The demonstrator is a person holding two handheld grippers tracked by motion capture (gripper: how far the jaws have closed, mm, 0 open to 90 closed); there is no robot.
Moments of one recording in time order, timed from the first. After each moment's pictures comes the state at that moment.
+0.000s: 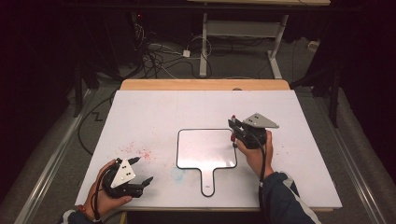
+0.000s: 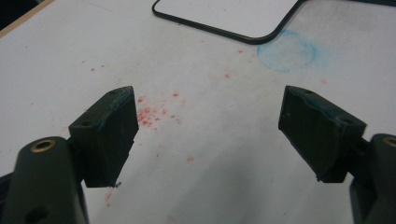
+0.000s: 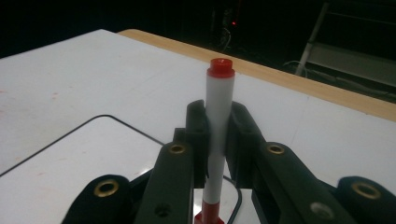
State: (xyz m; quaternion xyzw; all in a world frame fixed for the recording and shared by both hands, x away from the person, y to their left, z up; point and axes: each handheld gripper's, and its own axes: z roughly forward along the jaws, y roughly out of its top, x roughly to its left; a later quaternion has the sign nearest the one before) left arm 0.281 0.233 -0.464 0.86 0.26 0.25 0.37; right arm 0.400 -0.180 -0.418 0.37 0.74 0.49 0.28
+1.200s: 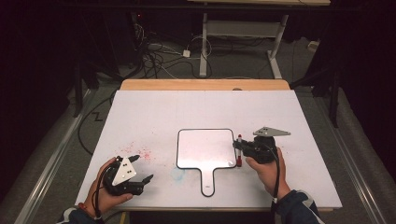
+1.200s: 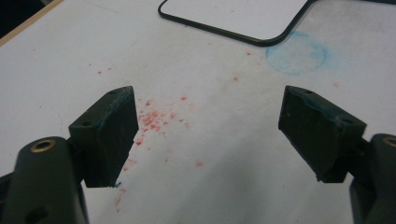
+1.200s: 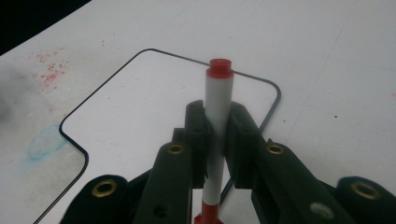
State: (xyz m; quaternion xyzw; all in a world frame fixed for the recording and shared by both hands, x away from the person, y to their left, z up) left arm 0.285 0.230 -0.463 0.86 0.26 0.25 0.36; right arm 0.371 -0.203 -0.429 0.44 0.77 0.44 0.14
